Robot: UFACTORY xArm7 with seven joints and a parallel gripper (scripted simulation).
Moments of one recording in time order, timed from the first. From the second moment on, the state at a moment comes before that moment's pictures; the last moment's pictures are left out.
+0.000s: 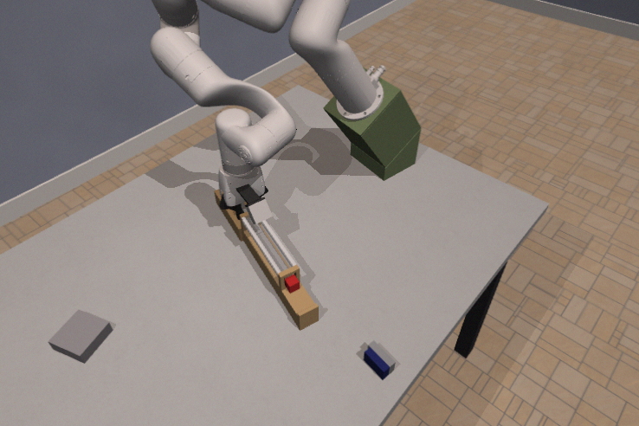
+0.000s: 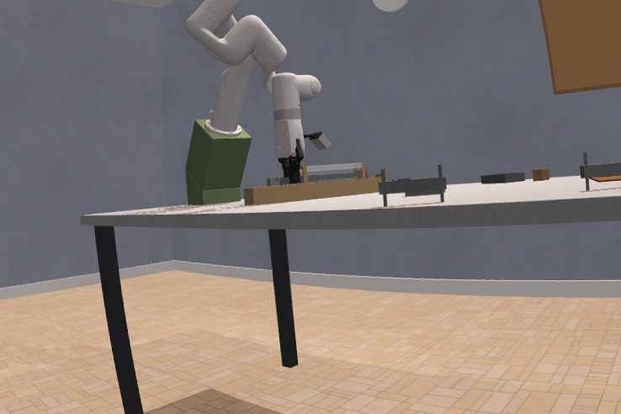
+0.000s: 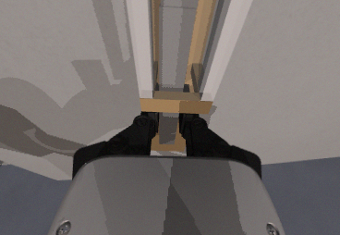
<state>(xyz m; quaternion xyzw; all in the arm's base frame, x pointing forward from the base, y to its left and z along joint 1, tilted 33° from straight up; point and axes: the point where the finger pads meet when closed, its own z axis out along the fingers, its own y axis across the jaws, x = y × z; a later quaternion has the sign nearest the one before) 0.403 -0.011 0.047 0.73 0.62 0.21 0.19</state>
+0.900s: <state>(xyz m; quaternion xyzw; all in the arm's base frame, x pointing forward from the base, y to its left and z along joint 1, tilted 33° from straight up) 0.403 -0.011 0.047 0.73 0.62 0.21 0.19</state>
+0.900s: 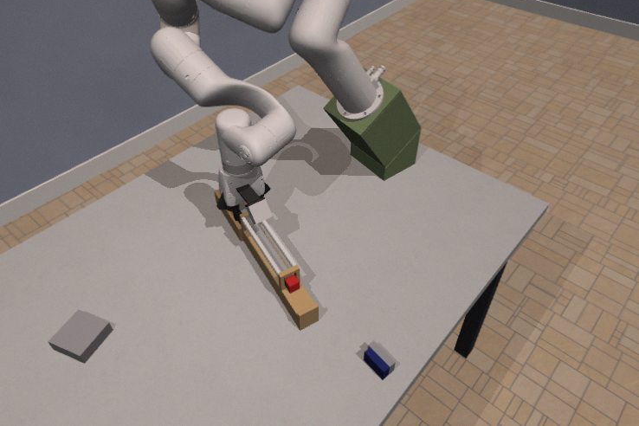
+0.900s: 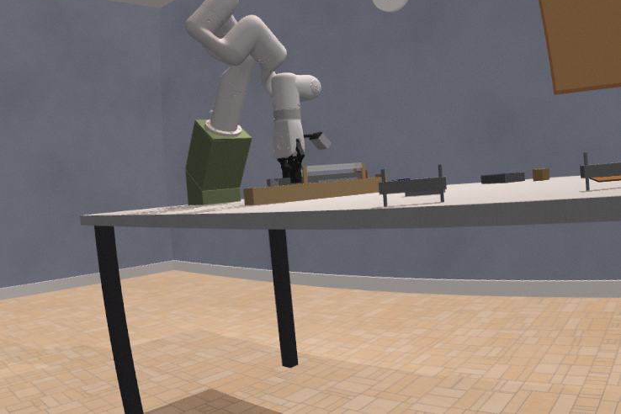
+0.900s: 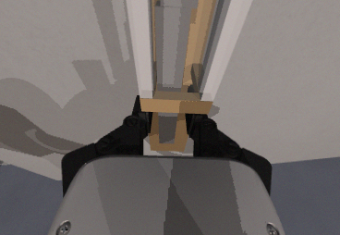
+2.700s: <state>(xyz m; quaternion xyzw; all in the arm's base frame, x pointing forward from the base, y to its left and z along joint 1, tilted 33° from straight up) 0.354 -0.106 0.099 0.73 0.61 0.21 0.20</state>
